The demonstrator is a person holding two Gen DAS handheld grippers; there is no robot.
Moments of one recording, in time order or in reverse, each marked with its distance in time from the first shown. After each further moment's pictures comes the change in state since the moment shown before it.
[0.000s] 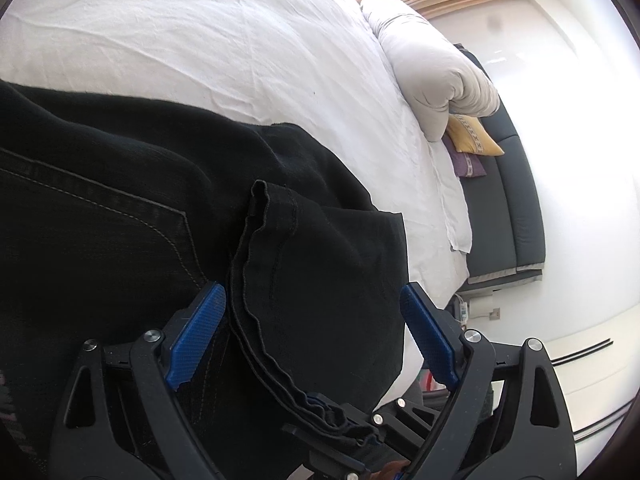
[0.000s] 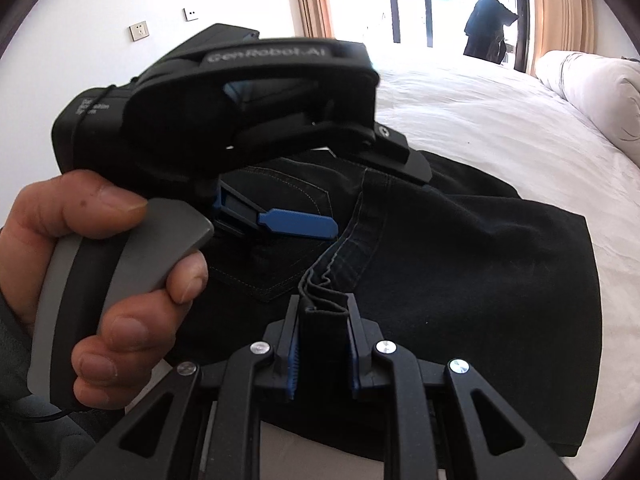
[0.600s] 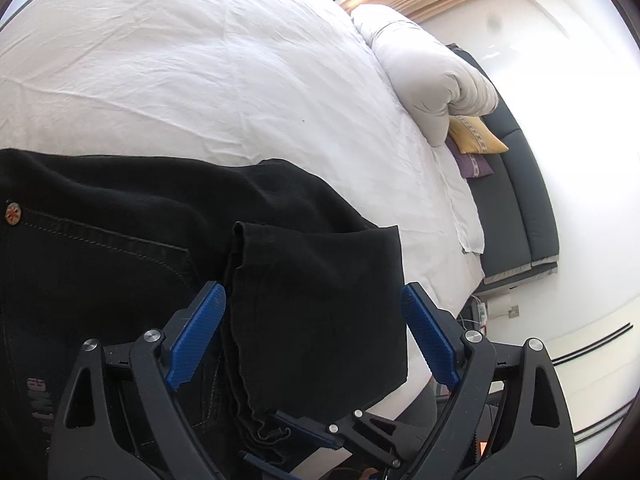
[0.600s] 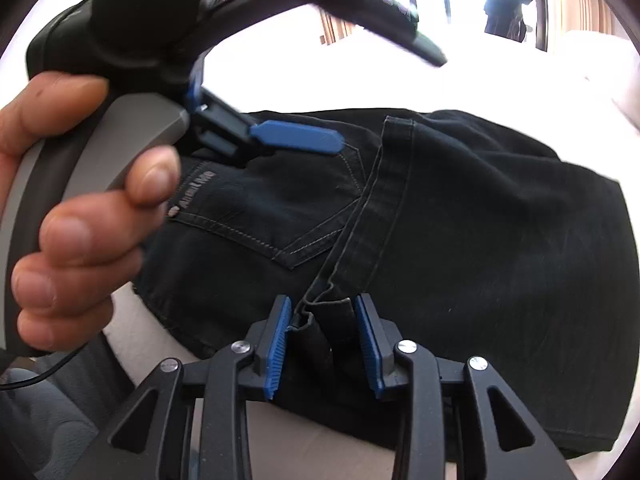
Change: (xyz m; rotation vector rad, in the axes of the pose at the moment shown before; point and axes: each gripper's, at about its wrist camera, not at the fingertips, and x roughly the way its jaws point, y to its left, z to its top) left arm -0.008 -0.028 0.007 0.077 -0.049 0.049; right arm 0.027 -0.026 -0.014 0.005 0.072 0.122
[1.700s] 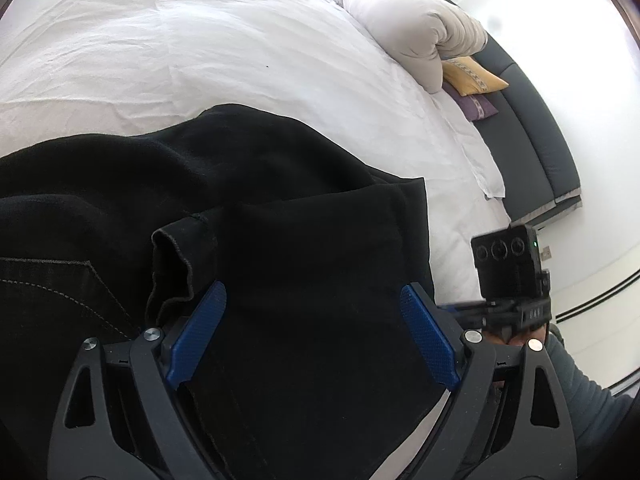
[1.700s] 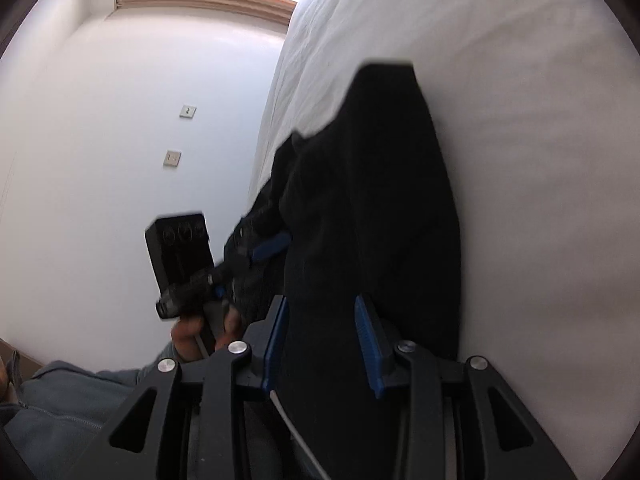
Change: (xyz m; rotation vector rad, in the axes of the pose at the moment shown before) left arm 0.097 -0.022 -0.021 0.191 0.083 0.067; right arm -0.035 -0.259 -0.033 0.563 0.145 0.678
